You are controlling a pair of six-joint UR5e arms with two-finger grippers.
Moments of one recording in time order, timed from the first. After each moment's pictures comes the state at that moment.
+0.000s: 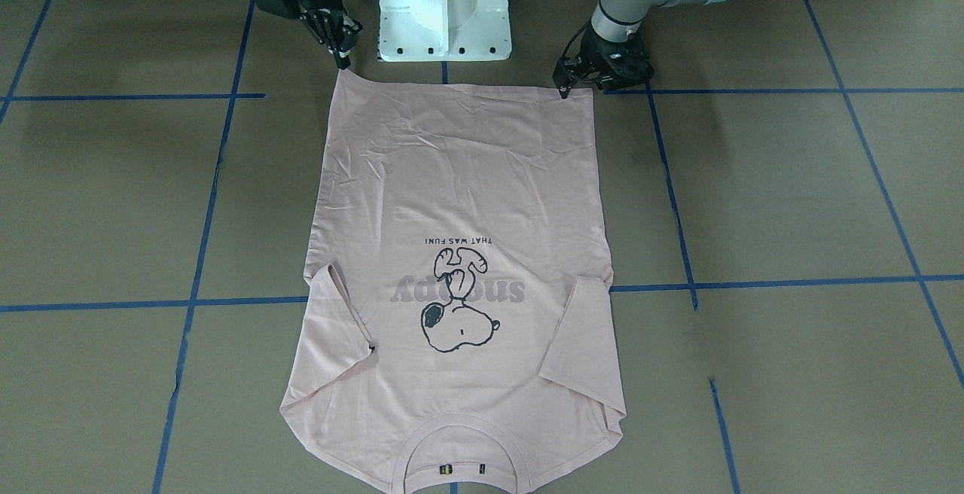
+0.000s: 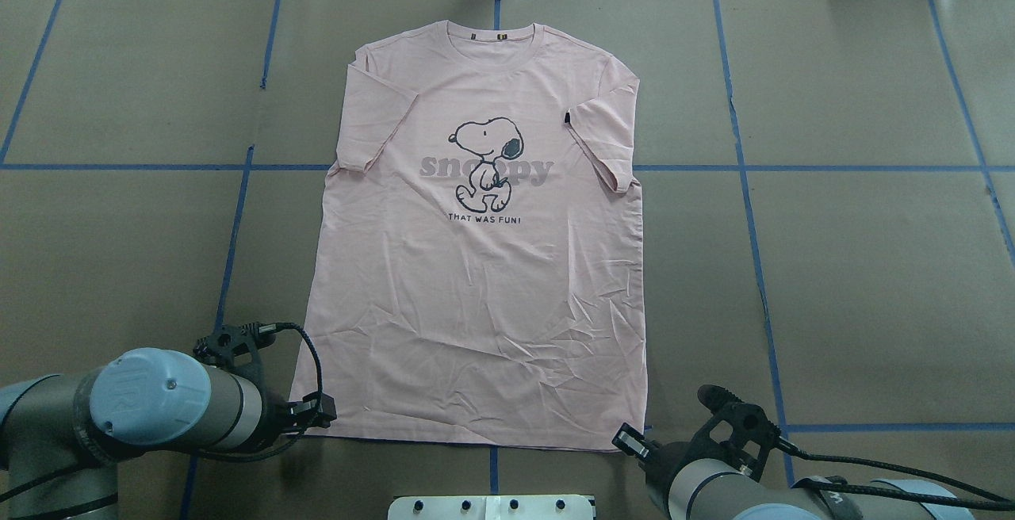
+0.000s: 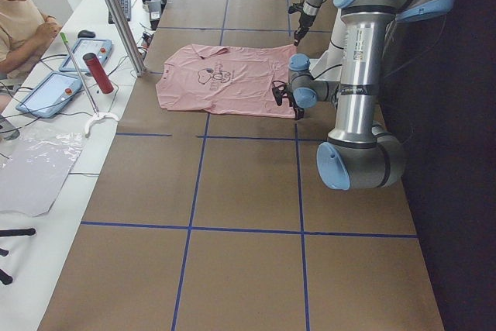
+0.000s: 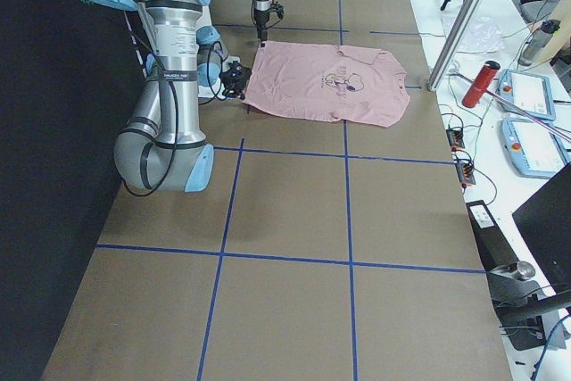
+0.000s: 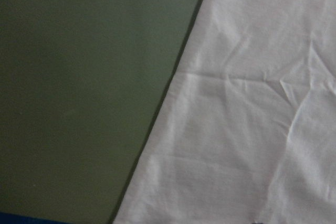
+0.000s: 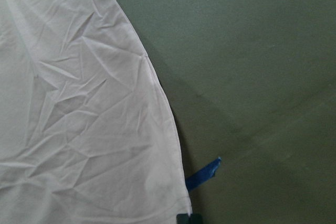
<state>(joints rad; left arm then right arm) -0.24 -1.65 -2.00 -1.92 -1.80 -1.71 -0.04 -1.46 2.19 -1.43 1.27 2.21</state>
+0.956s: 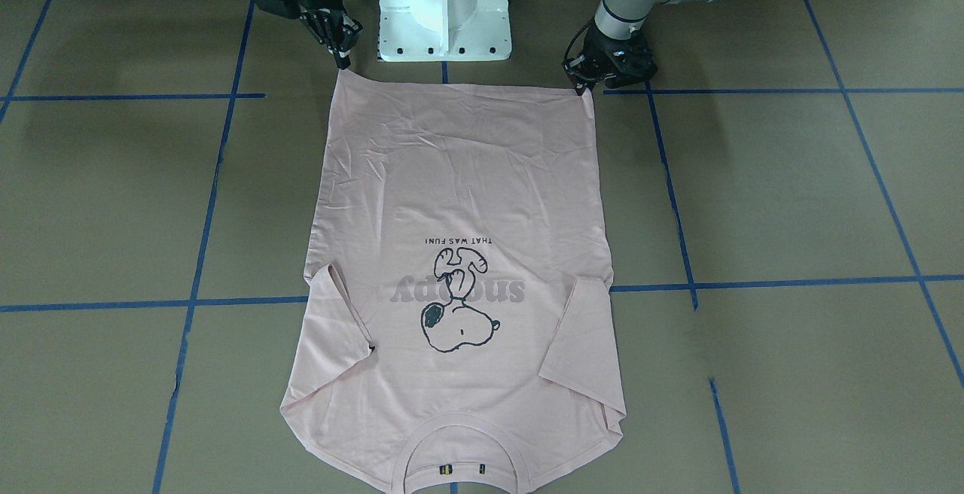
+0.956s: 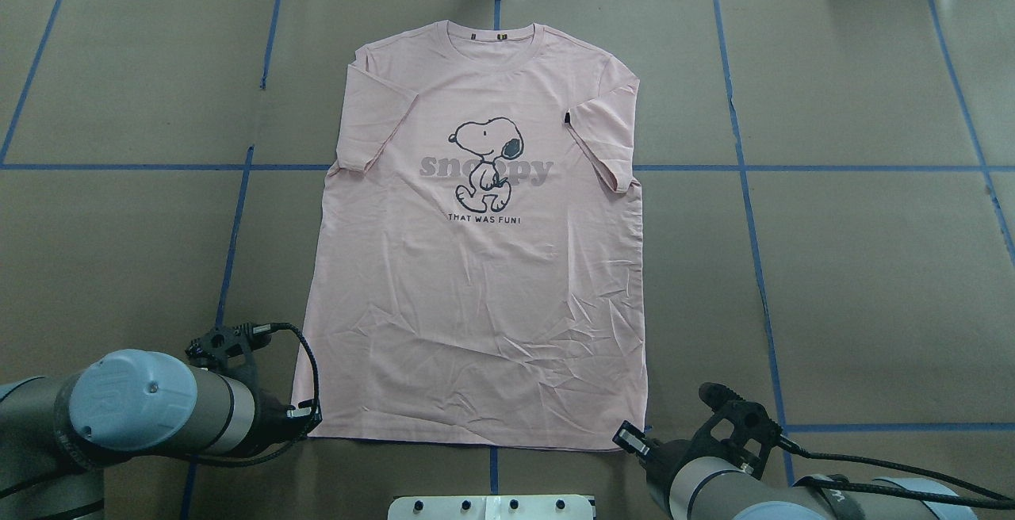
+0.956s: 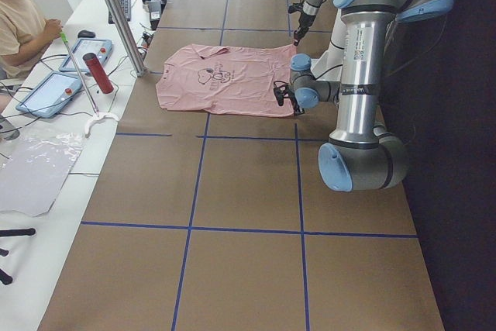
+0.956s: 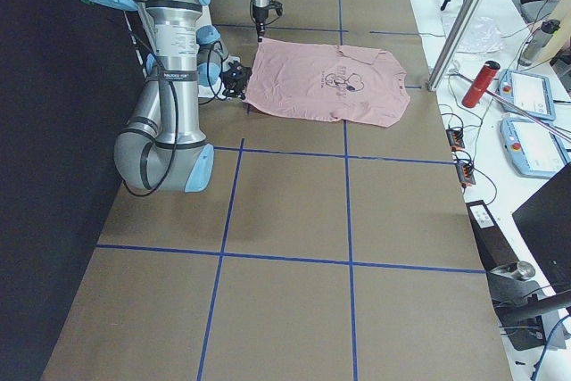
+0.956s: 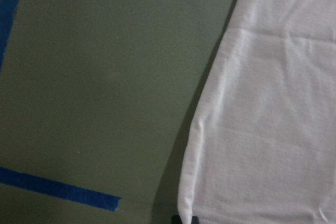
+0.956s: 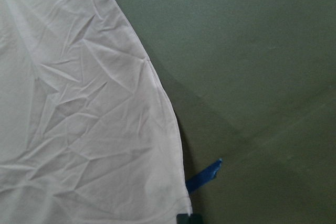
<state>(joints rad) -0.24 -1.64 -2.05 -1.92 -1.81 -1.73 -0.03 -1.46 2.20 -1.43 1.27 2.21</state>
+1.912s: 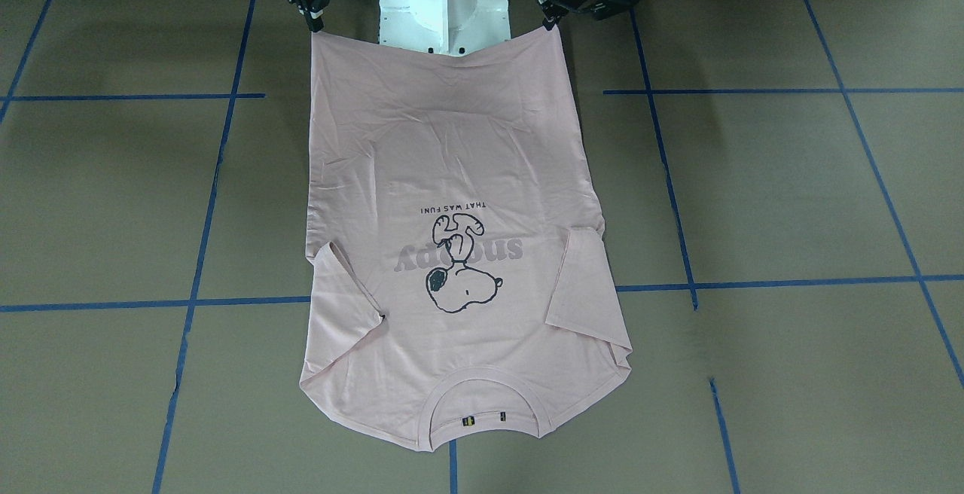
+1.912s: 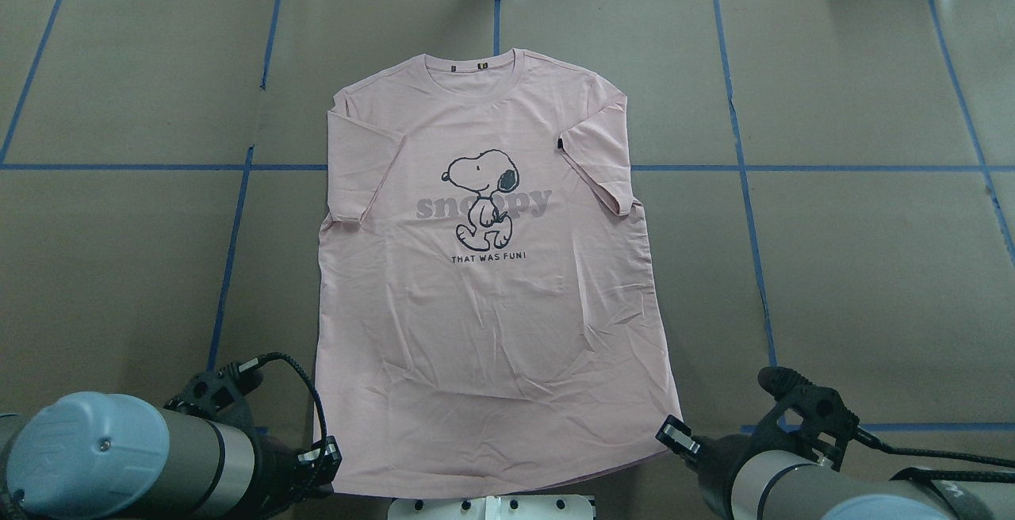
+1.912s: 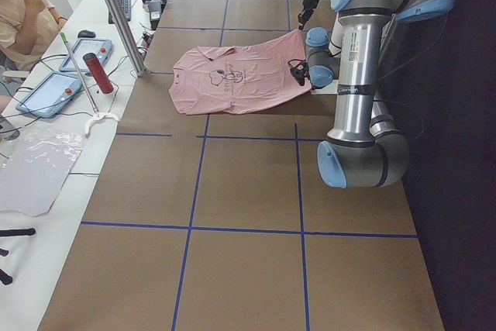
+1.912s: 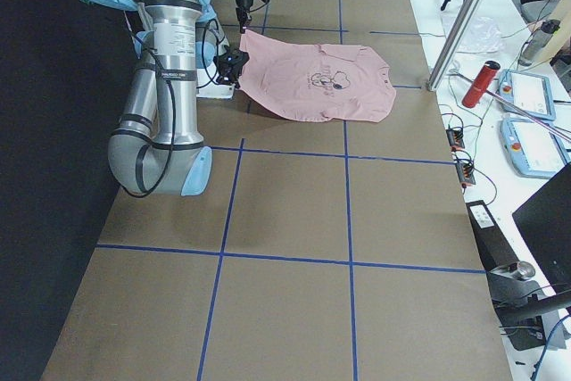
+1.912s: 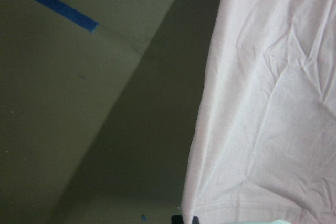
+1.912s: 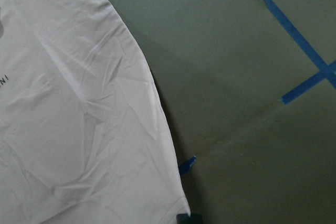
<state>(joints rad) -0.17 -1.67 -2.24 -1.81 -1.81 -1.99 0.02 -1.48 2.43 -1.66 1.34 2.18</state>
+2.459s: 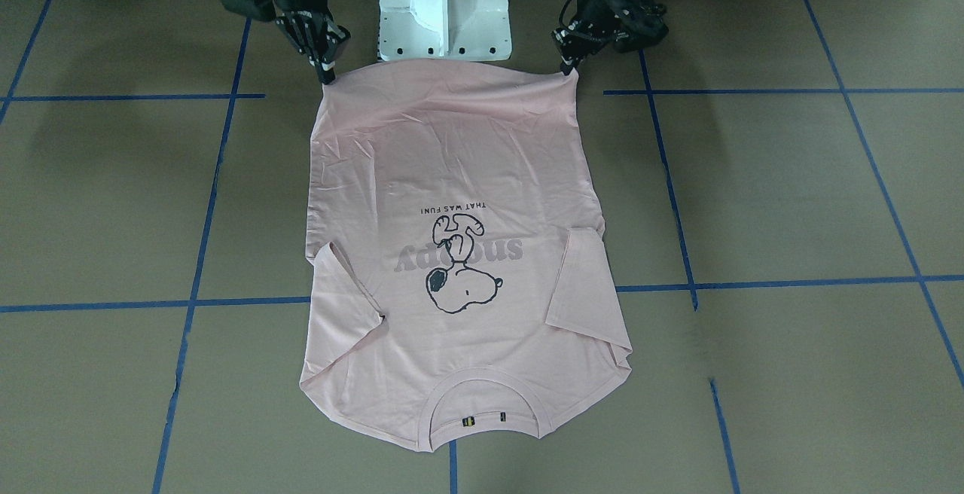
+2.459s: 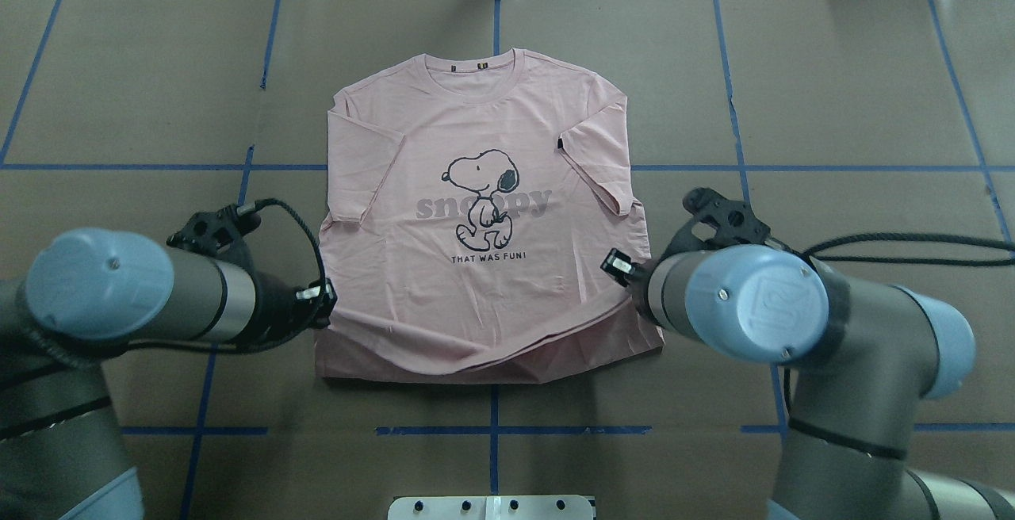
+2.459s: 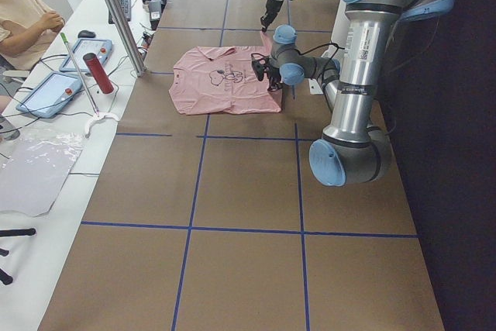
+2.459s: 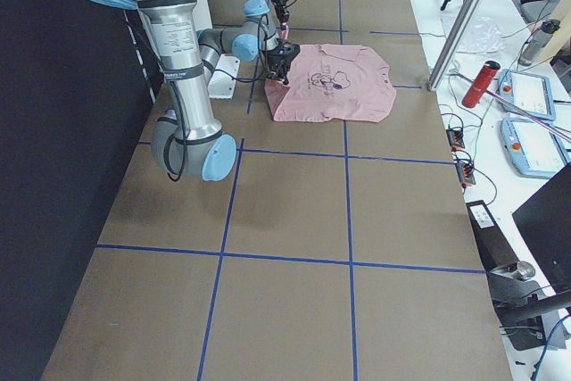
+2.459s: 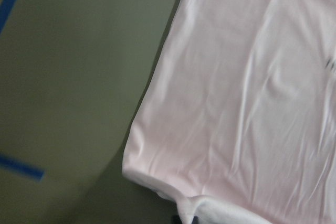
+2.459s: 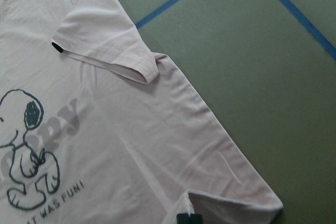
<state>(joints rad) -0.48 -1.82 -2.05 -1.82 -1.81 -1.71 0.41 -1.19 2.10 -1.67 1.55 1.86</state>
